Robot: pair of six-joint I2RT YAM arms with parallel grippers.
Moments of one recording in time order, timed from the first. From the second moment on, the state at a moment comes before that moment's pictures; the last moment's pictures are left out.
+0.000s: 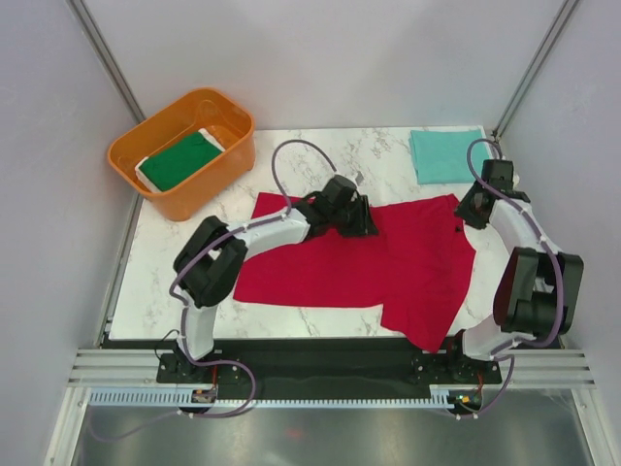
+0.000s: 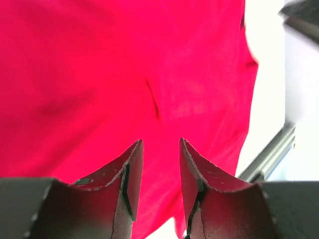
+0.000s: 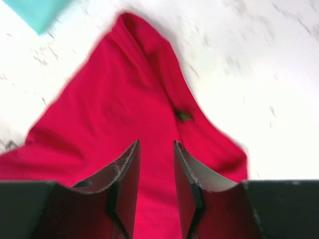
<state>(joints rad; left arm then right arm) -0.82 2.00 1.42 -0.11 0.18 -0.76 -0.19 1.53 1.06 -0.49 0.08 0.49</state>
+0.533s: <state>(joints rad) -0.42 2.10 1.46 -0.14 0.21 -0.63 -0.22 1.95 1.37 -0.35 -0.08 0.26</state>
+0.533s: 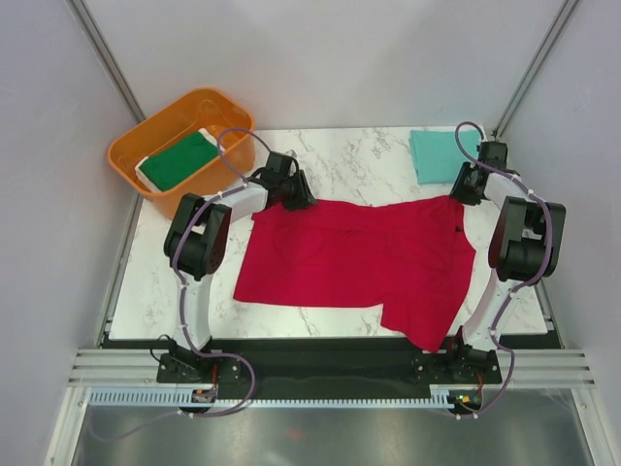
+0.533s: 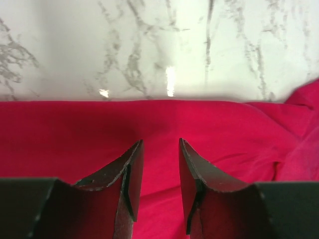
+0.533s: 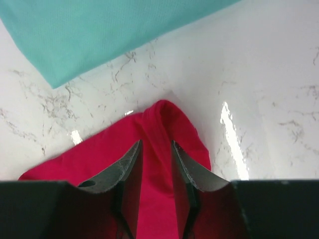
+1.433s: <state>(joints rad) -0.37 2.13 1.45 -0.13 0.19 -0.60 -0.29 2.02 1.22 0.04 -0.08 0.46</state>
